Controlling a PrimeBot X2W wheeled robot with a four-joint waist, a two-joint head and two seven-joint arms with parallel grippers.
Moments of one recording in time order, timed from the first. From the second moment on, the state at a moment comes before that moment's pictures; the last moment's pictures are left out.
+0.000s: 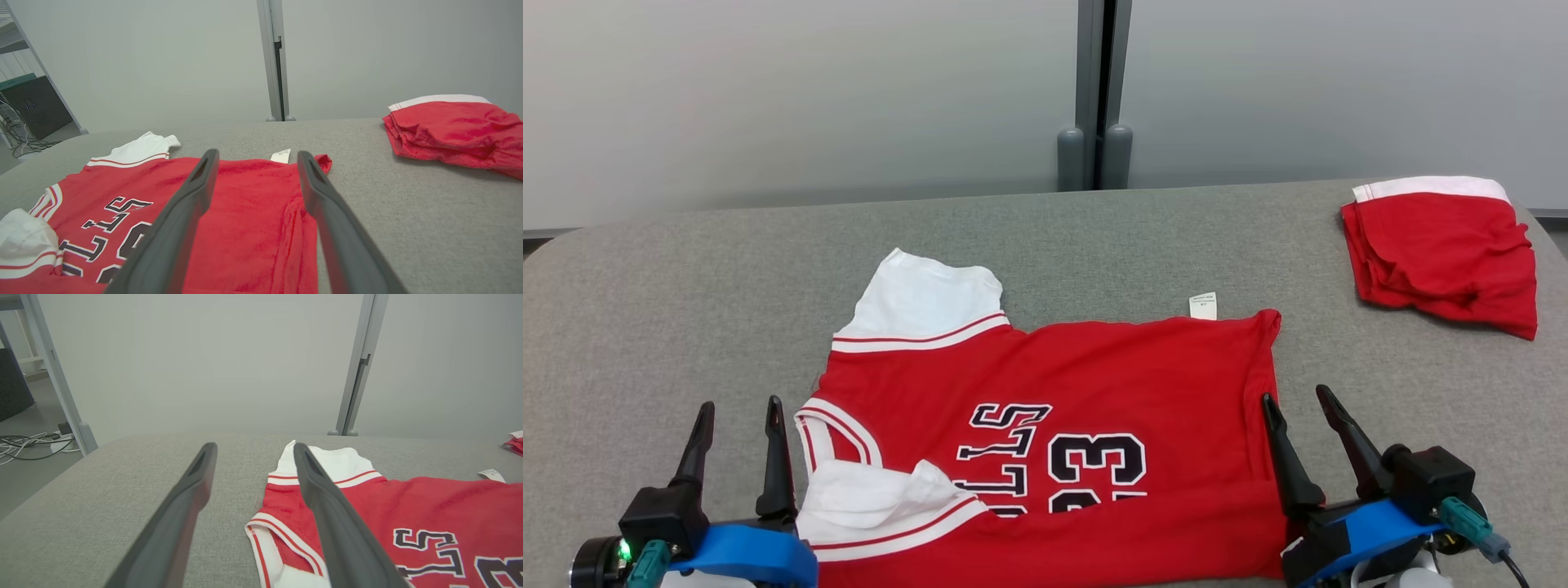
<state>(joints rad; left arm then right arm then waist) -0.05 0.13 0.02 0.30 -0.16 -0.08 -0.26 -0.11 -0.08 0.12 0.32 0.23 0.13 -0.26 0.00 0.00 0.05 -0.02</state>
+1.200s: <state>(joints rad) -0.46 0.23 -0.11 0.53 -0.19 -0.13 -0.22 -0.39 -0.17 0.10 0.47 0.16 0.13 -0.14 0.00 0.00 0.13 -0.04</state>
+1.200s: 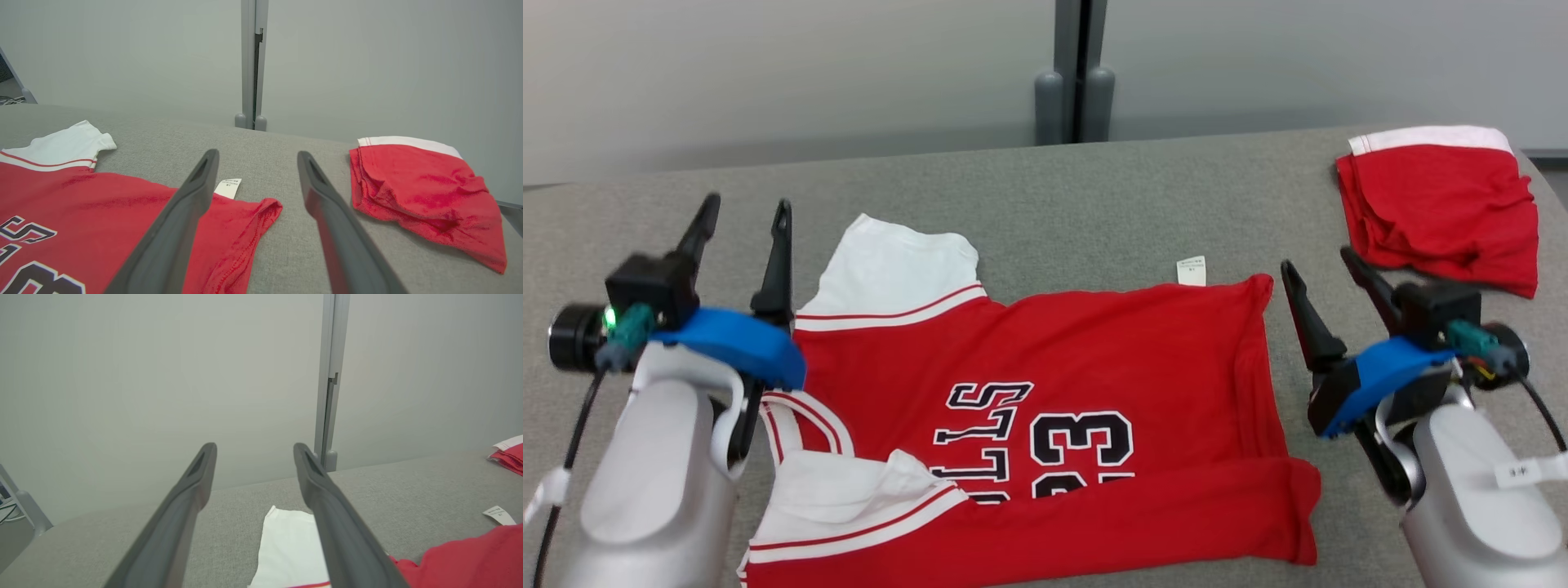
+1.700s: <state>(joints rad) -0.92 0.43 -0.57 0.78 -0.63 -0.13 0.08 -0.78 -0.18 0.29 0.75 0.32 0.13 0.10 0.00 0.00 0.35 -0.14</state>
